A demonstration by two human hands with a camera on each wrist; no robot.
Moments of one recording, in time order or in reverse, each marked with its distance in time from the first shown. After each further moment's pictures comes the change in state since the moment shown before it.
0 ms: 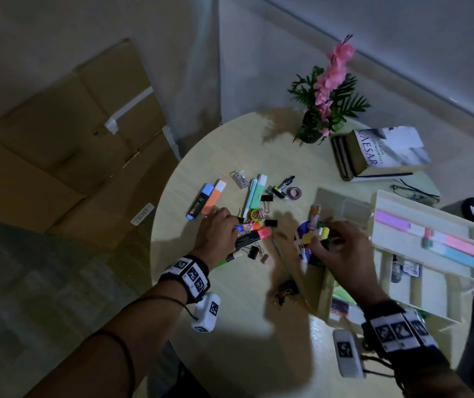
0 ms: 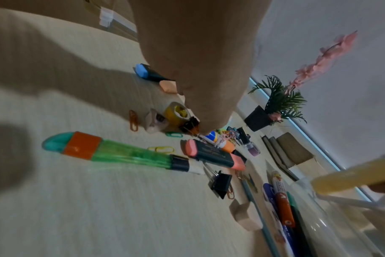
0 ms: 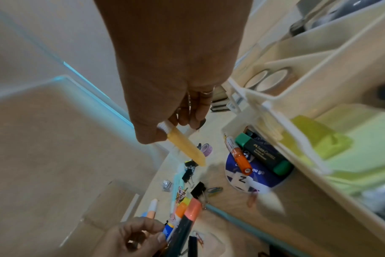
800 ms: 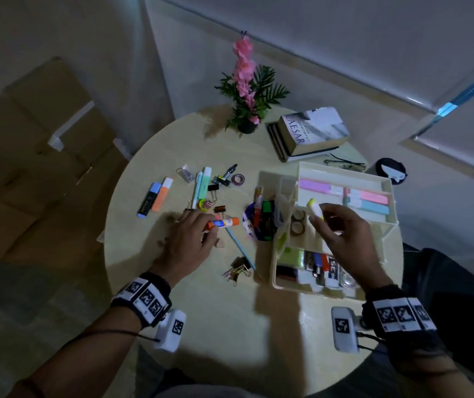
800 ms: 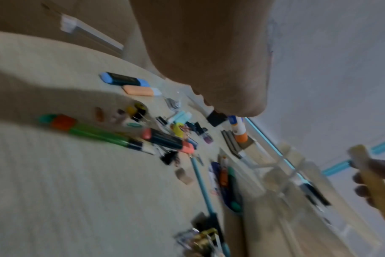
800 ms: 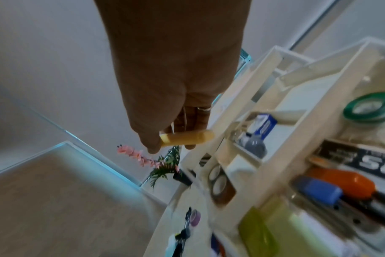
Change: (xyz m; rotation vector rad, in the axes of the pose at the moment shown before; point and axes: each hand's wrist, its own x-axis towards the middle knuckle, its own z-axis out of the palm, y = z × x) left_hand -0.051 0.078 -0.018 -0.206 0.190 0.270; right_hand -0.059 0.058 -0.105 0.213 0.153 0.098
